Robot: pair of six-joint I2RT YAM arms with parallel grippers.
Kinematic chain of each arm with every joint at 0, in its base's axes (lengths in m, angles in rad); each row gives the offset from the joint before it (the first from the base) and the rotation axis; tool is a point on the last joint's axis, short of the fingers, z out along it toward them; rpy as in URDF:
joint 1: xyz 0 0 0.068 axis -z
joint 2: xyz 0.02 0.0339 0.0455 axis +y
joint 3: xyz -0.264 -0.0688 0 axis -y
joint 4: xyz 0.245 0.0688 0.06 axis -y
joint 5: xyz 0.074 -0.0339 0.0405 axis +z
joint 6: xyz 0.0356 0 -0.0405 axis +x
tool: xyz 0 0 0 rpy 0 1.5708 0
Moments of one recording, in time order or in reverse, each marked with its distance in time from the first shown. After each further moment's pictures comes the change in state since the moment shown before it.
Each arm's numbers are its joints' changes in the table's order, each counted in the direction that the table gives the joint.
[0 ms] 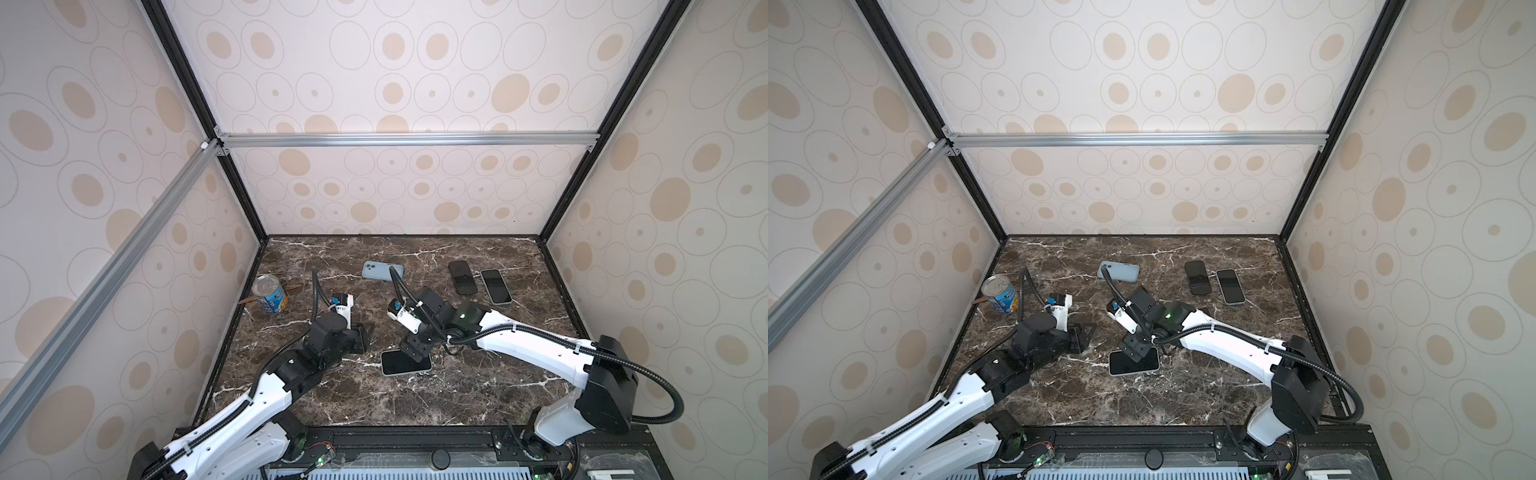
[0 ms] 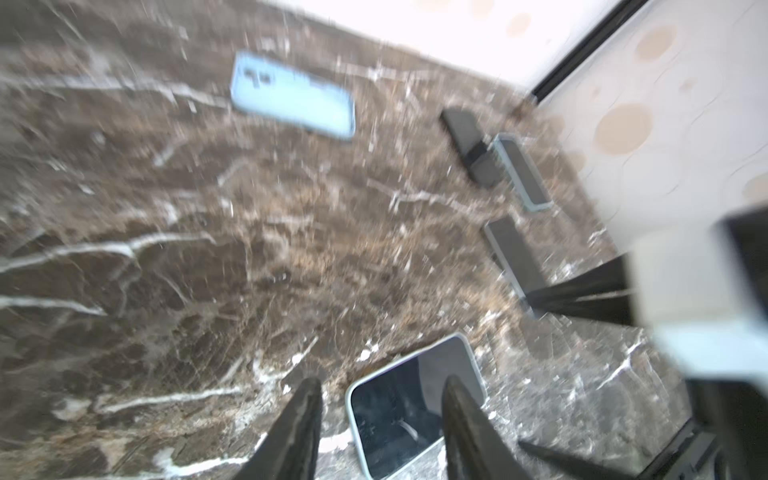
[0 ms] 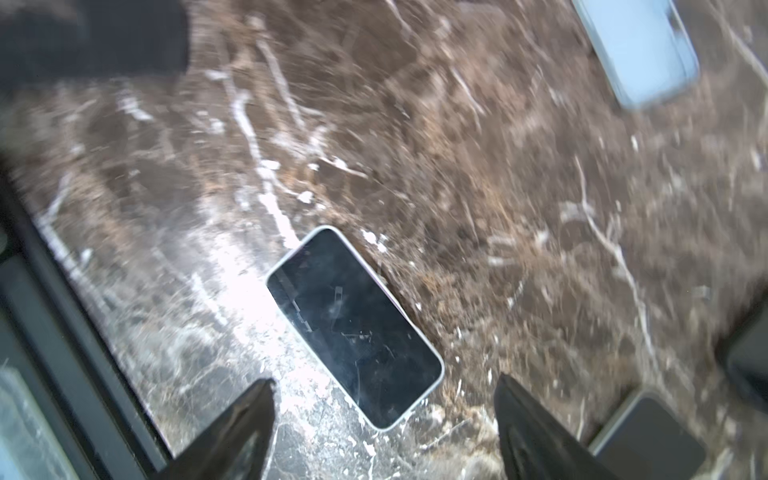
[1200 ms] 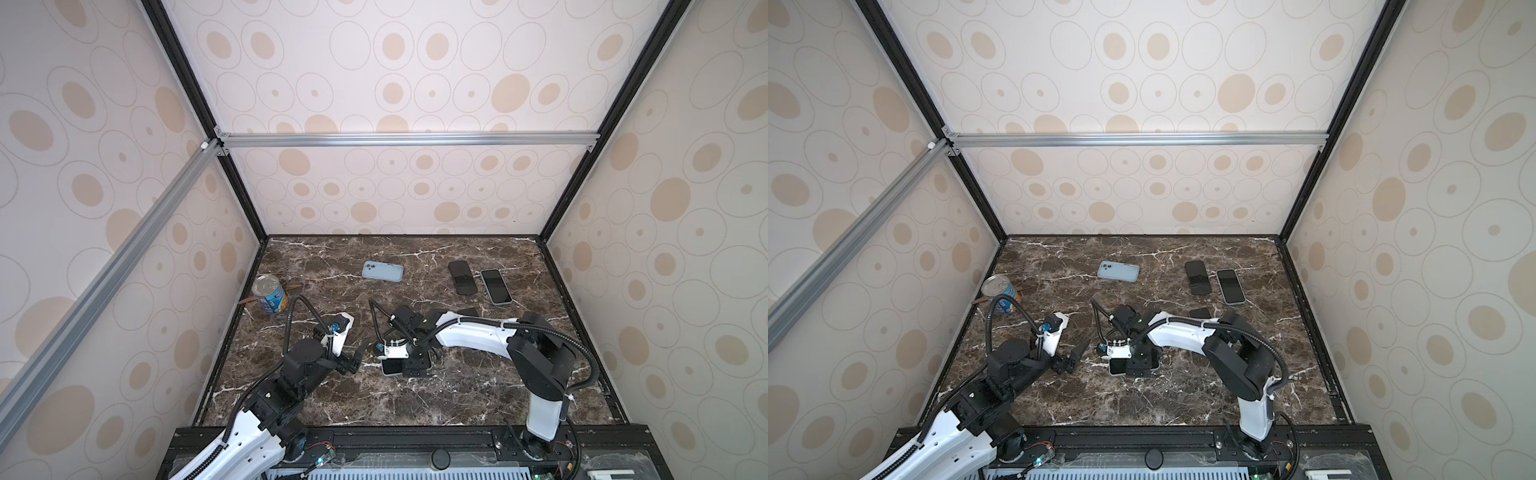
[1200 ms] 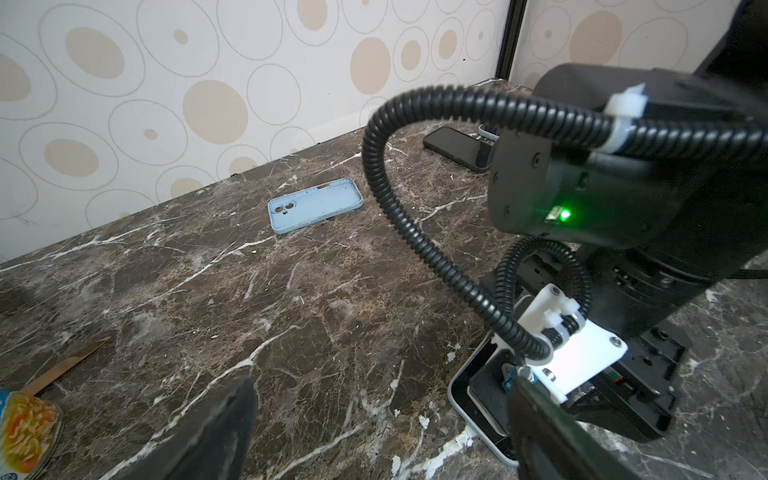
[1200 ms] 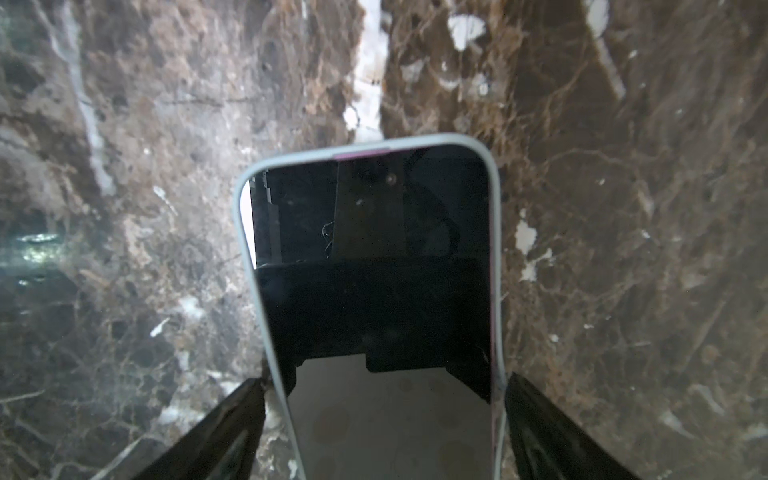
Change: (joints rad) left arm -0.001 -0.315 -0.218 0.073 0.011 0.566; right arm 0.000 0.347 0.018 -0.011 0.057 -0.534
